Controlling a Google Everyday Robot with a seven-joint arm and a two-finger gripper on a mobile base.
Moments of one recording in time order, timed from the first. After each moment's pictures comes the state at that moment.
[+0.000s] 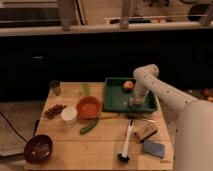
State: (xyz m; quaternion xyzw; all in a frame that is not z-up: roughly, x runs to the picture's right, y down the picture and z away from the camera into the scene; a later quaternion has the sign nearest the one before) arm 0.232 0.086 0.922 -0.32 0.01 0.03 0.95
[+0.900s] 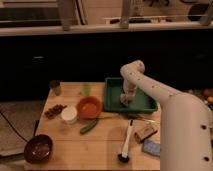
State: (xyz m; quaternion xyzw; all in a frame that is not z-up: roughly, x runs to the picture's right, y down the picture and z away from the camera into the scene) arm 0.157 0.071 0.937 -0.31 0.00 -0.03 0.95
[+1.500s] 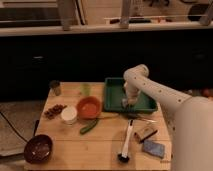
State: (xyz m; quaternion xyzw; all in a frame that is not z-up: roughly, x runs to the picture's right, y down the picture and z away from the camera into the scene) arm 0.193 0.091 0.916 -0.31 -0.01 -0.04 0.95
